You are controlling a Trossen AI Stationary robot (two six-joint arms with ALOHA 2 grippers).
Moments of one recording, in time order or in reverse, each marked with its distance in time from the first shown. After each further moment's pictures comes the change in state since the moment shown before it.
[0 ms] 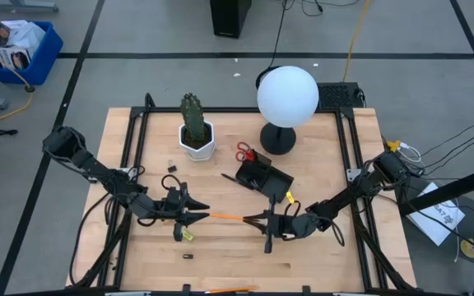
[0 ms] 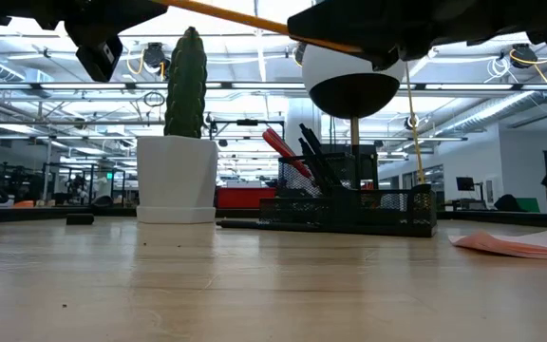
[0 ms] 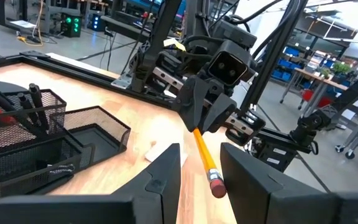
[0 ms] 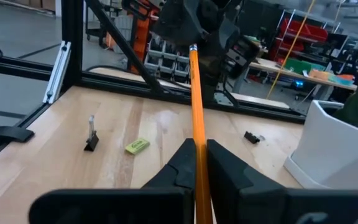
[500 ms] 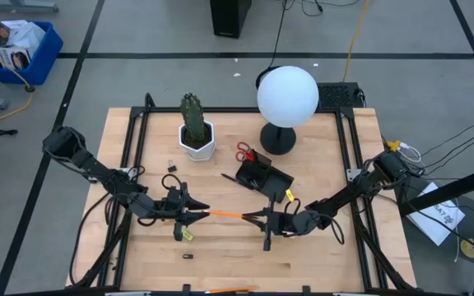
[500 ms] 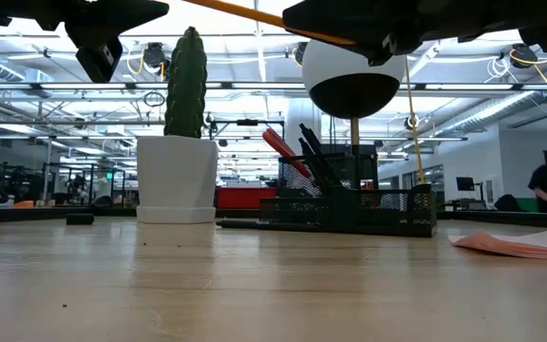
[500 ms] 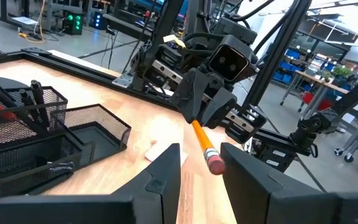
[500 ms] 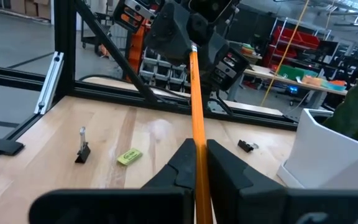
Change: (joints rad) left arm 0.001 0.000 0.000 -0.002 -0.003 -0.021; right arm -0.015 -0.003 0.000 0.040 -0.001 -0.024
